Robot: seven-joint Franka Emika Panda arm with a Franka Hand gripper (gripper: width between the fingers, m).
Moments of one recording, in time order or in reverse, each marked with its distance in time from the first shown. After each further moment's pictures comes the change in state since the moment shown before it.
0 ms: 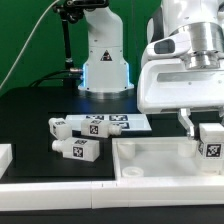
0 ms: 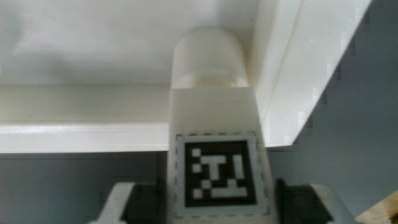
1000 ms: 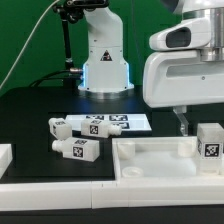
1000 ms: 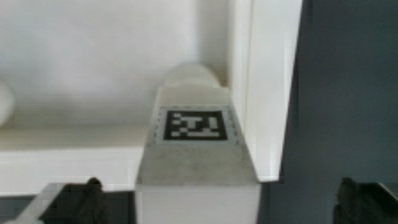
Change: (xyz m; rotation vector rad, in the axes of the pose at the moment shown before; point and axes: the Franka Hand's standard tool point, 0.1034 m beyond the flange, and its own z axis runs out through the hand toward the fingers) arm 0.021 0.003 -0.001 0.035 -0.572 0.048
